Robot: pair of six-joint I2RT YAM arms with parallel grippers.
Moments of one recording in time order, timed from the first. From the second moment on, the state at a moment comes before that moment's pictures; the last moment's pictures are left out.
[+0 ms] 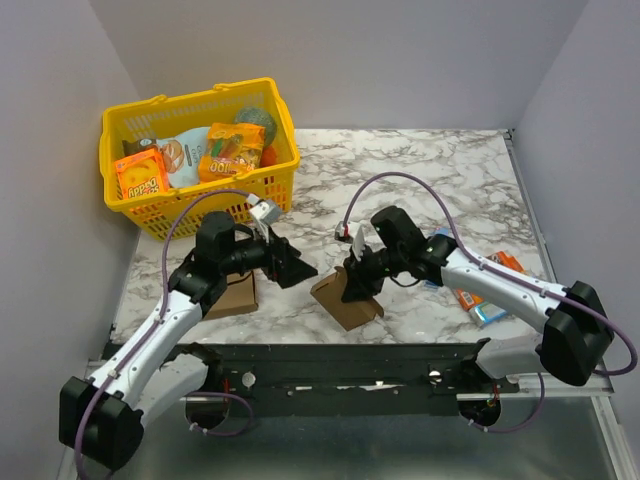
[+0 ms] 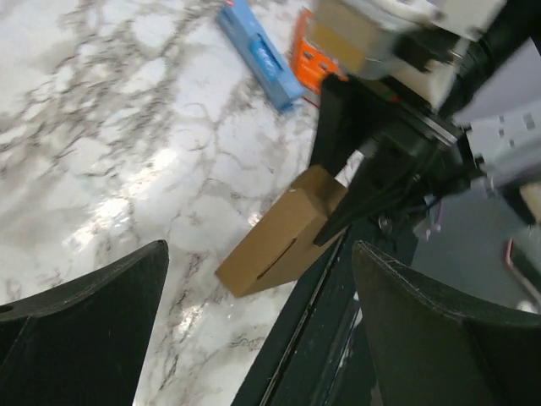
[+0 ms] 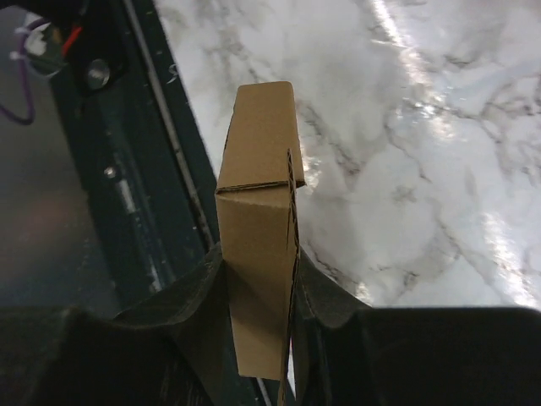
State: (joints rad) left arm -0.33 0.89 0.62 -0.06 0.78 -0.39; right arm 0.78 1.32 0.92 -0.41 -0.54 -0.04
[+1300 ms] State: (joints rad) left arm -0.65 1.06 0.61 0.01 0.89 -0.27; right arm 0.75 1.36 1.08 -0.63 -0.71 -0.10
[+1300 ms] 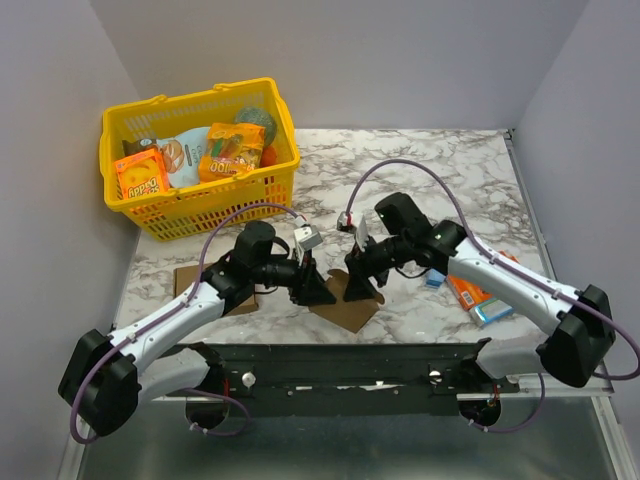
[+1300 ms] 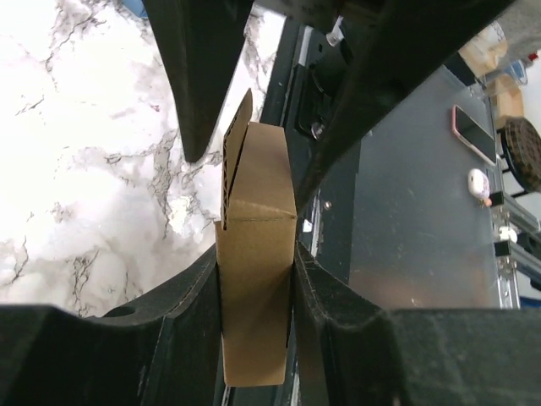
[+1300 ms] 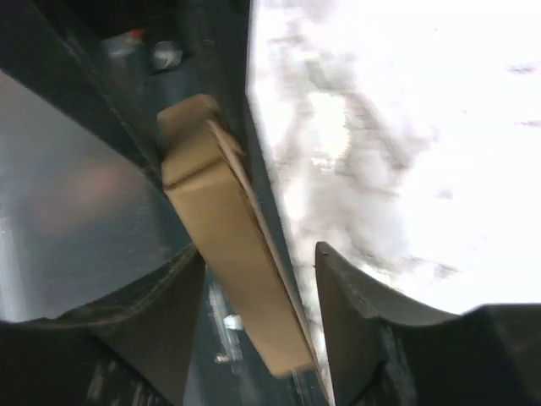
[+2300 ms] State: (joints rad) left arm -0.66 1.02 0.61 -0.01 0.77 -0.30; right arm 0.91 1.20 0.93 -0.34 0.16 0.32
